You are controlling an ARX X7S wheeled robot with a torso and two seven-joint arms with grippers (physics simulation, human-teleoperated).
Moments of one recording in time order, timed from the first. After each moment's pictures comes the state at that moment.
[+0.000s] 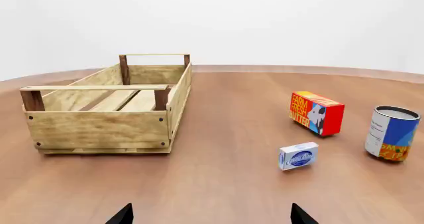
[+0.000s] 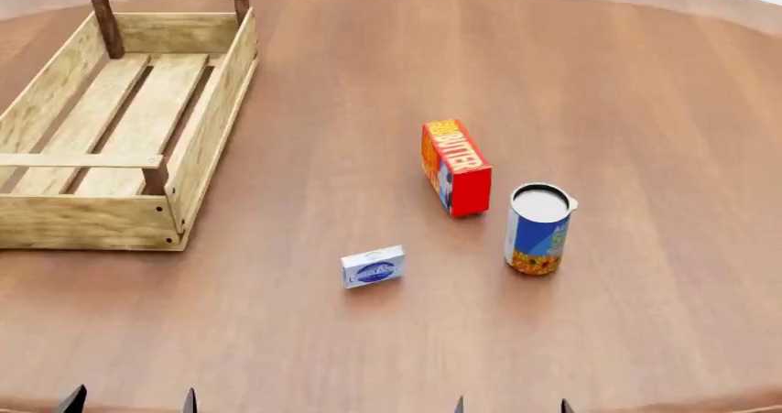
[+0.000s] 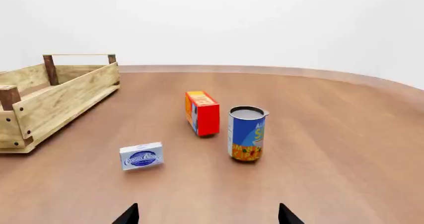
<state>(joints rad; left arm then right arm) 0.00 0.00 0.00 0.00 0.00 0.00 0.00 0.00 0.00 0.00 0.00 0.00 0.00 0.00</state>
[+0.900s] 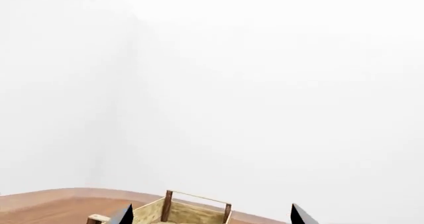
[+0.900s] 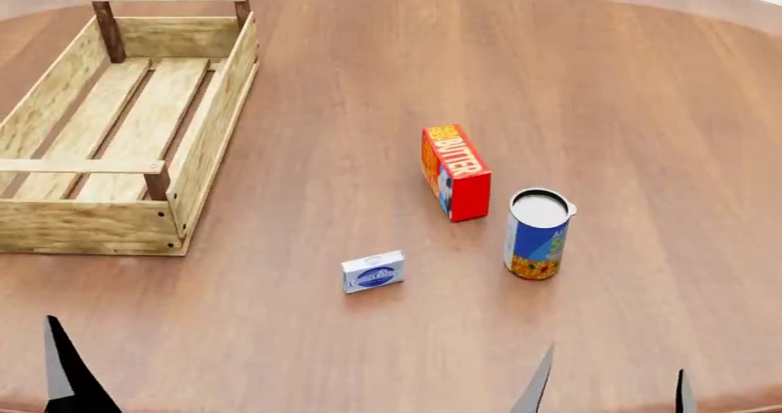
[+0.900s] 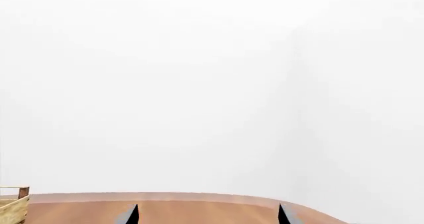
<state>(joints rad) -0.05 -0.03 0.01 -0.20 -0.12 0.73 -0.18 0.02 0.08 -0.02 0.16 -0.12 -0.62 0.33</state>
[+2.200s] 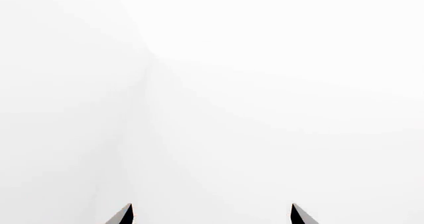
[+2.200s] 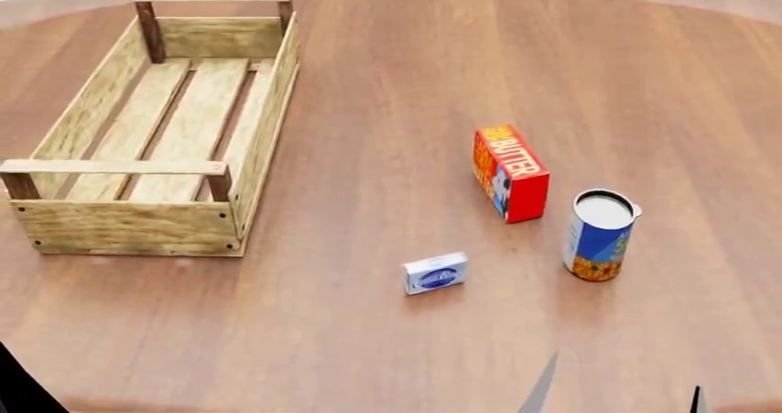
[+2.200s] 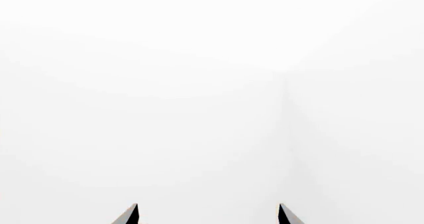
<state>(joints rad) -0.04 -0.11 0.09 -0.22 -0.21 0.95 -0.26 0.01 0.12 -0.08 0.18 -0.22 -0.80 0.52</state>
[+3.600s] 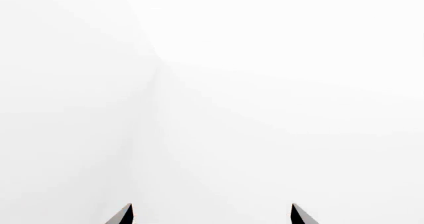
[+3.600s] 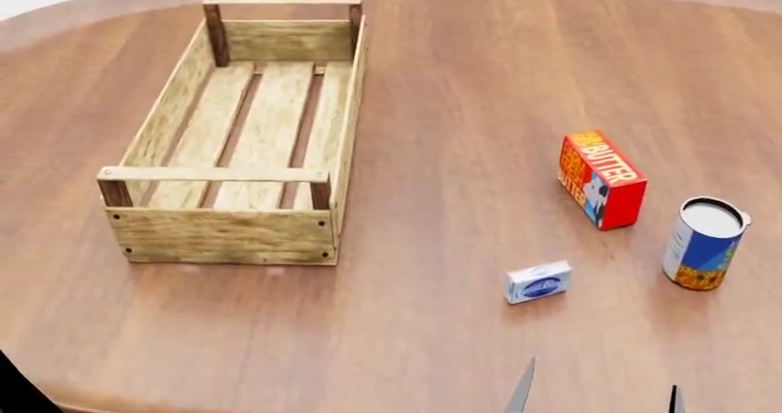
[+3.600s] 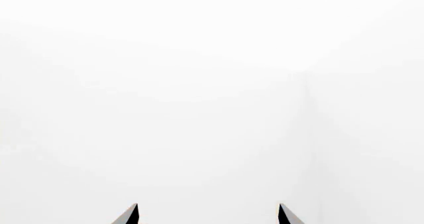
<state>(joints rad) -0.04 -0.12 0.11 -0.22 -0.19 0.97 -0.30 -0.01 0.17 -0.16 0.14 -0.20 -0.76 0.55</state>
